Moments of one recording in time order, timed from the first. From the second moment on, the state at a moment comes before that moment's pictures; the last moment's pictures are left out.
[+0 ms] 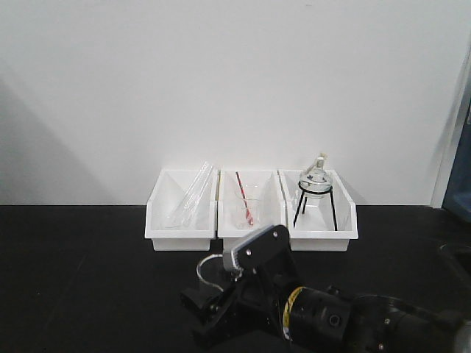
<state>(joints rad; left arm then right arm) -0.13 -0.01 0.03 0.05 0.01 0.09 0.60 1.66 -0.99 -0.69 -0.34 0.58</state>
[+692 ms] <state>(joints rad) -0.13 -0.01 0.03 0.05 0.01 0.09 0.78 1.34 -1.08 -0.67 0.05 0.64</state>
